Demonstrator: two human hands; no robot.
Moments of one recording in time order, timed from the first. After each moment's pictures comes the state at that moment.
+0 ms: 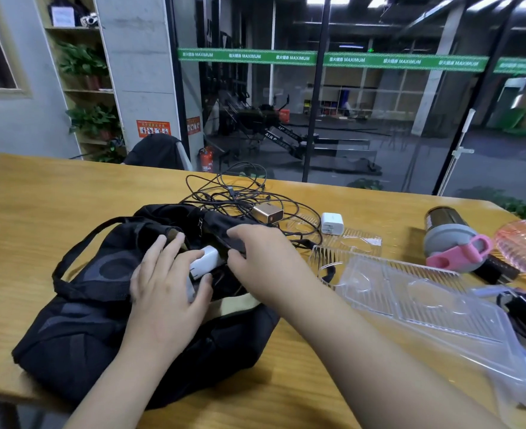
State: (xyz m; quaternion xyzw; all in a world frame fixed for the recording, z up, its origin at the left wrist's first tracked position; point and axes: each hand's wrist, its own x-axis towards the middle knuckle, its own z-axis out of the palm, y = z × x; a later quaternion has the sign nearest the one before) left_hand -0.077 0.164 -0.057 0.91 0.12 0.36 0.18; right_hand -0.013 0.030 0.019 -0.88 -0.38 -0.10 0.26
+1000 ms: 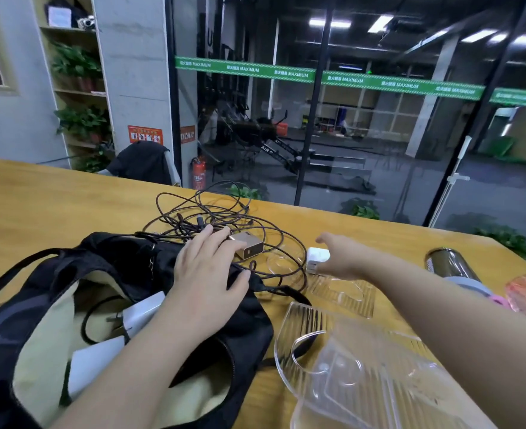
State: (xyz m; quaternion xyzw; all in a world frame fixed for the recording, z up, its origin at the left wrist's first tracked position) left_hand 0.050 0.122 -0.017 0.93 0.04 0.29 0.21; right_hand 0.202 -0.066 0.015 -0.97 -0.21 0.05 0.09
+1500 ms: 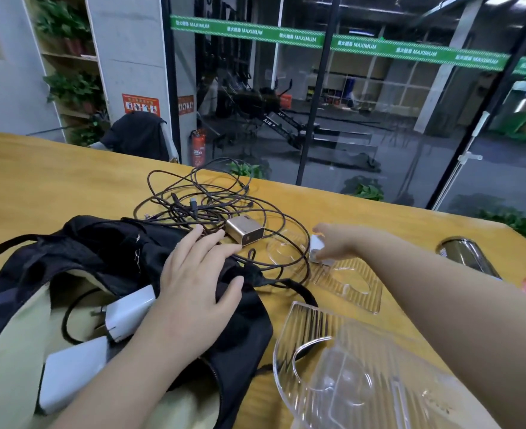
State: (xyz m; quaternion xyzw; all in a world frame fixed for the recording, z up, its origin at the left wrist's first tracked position) left_hand 0.046 0.124 -0.035 0.92 0.02 0.31 0.25; right_hand 0.262 -0.050 -0.003 -0.97 -0.21 0.13 -0.01
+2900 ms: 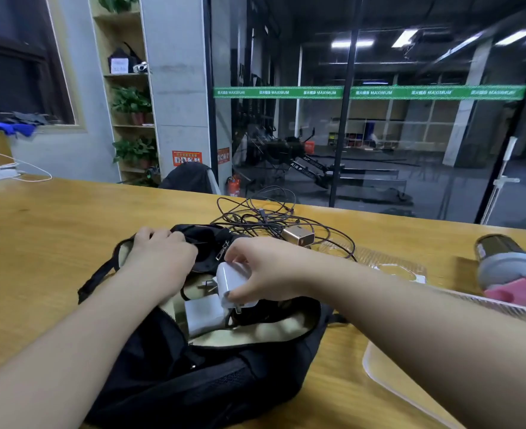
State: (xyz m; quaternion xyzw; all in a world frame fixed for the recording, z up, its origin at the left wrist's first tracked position) left_hand -0.030 0.251 -0.008 0.96 0.18 0.14 -0.18; right_hand 0.017 0.063 0.029 -0.85 -0.52 0.01 0.14
